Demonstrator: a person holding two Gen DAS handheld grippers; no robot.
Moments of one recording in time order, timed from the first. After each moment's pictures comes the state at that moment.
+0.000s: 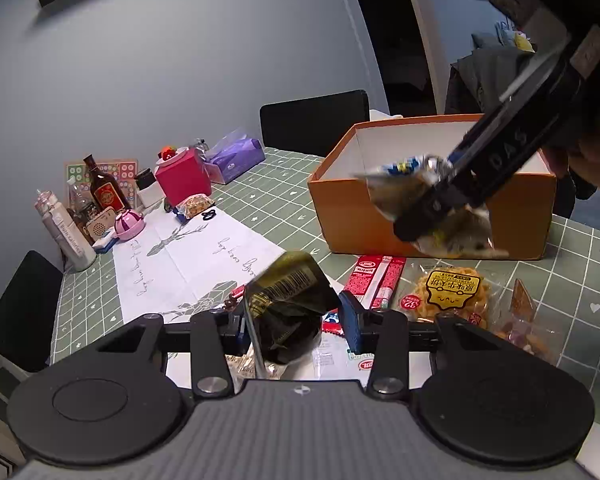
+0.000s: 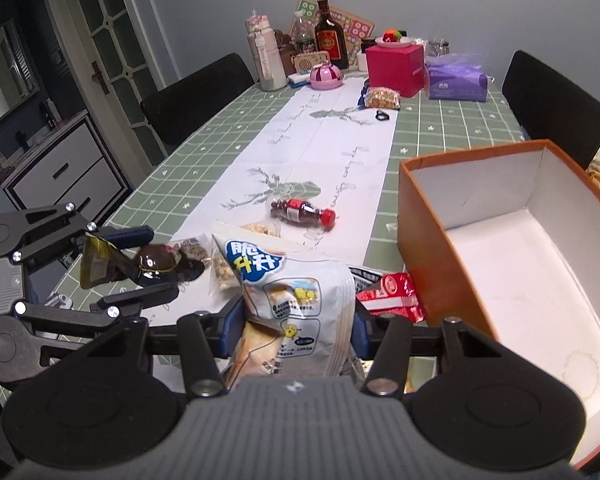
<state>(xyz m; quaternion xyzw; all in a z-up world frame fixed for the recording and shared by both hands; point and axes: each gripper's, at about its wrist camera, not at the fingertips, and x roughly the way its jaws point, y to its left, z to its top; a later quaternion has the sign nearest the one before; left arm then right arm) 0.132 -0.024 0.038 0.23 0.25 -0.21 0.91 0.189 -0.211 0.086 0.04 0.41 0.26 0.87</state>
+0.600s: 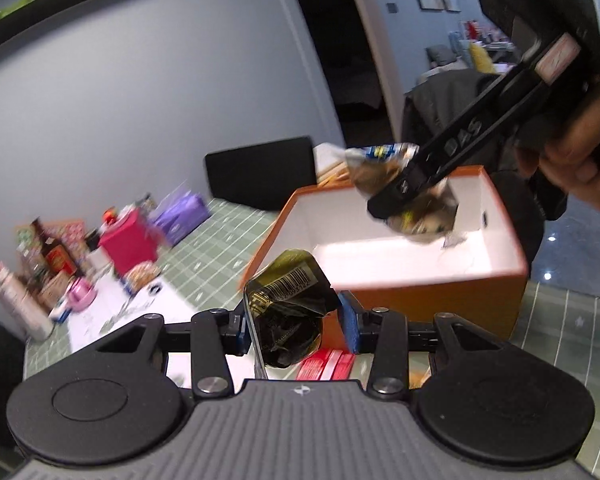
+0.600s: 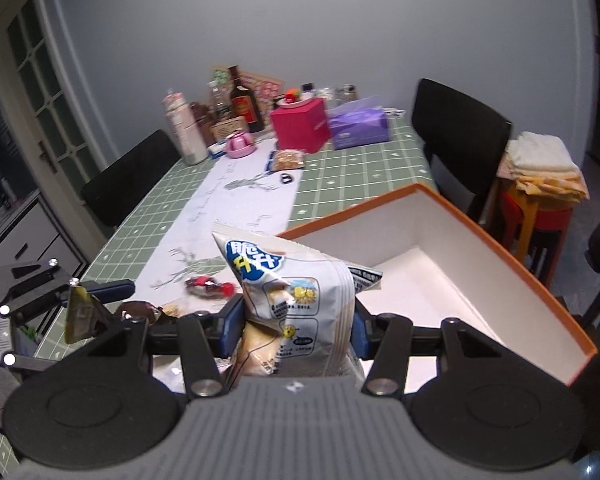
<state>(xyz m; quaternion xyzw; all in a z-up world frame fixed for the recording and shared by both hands) 0.165 -0.123 0.071 0.25 0.22 -0.29 0.90 0.216 -0.332 0.108 0.11 0.37 0.16 0.91</state>
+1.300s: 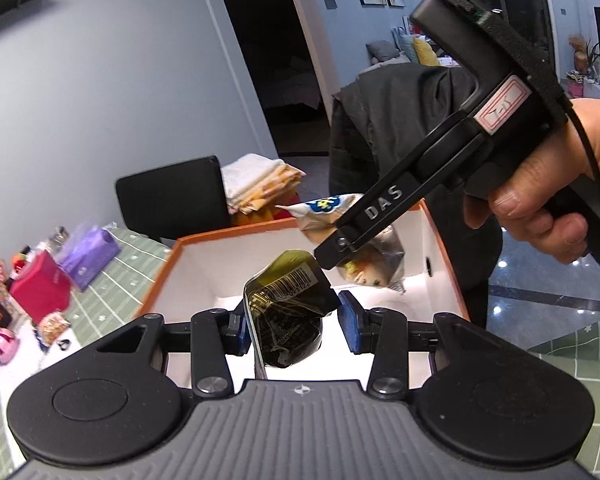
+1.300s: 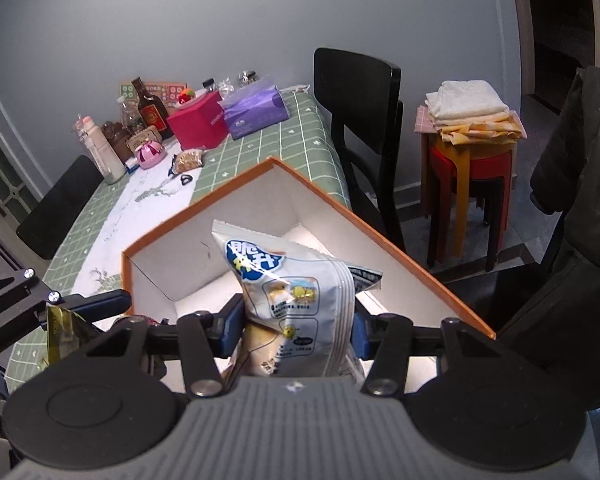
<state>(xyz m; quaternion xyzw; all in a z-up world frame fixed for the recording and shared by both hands) 0.199 -0.236 0.034 0.26 0.23 -0.37 0.86 0.252 -0.425 0.052 0.15 0.41 0.09 0.90</state>
